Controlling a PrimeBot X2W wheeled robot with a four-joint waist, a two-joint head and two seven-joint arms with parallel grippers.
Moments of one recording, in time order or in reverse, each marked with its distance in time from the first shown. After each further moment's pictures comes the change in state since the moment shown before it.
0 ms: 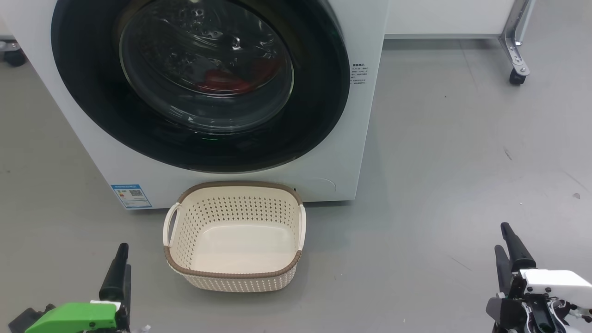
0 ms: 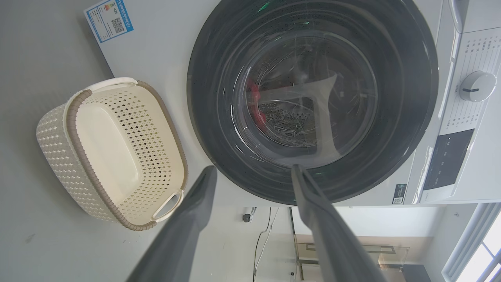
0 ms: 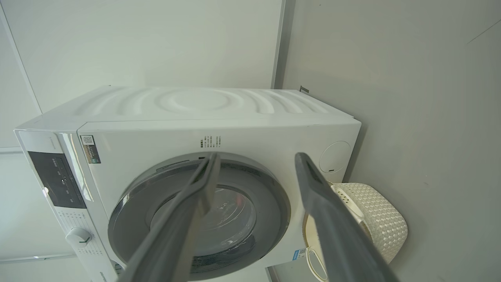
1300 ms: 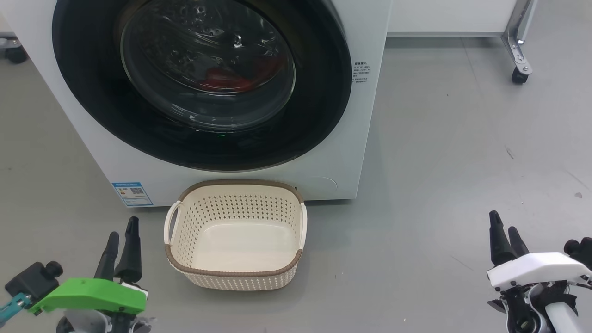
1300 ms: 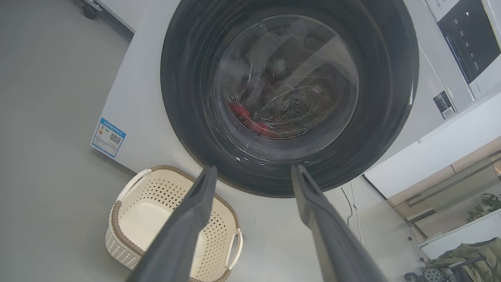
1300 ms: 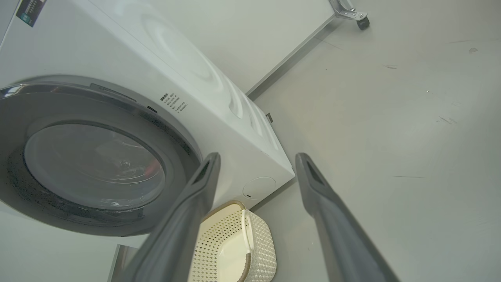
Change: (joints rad) left arm -0.039 0.073 -0.105 -0.076 0.527 0.019 -0.118; right arm -0.025 -0.120 0.176 -0.016 -0.561 -0.063 -0.118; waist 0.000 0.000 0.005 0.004
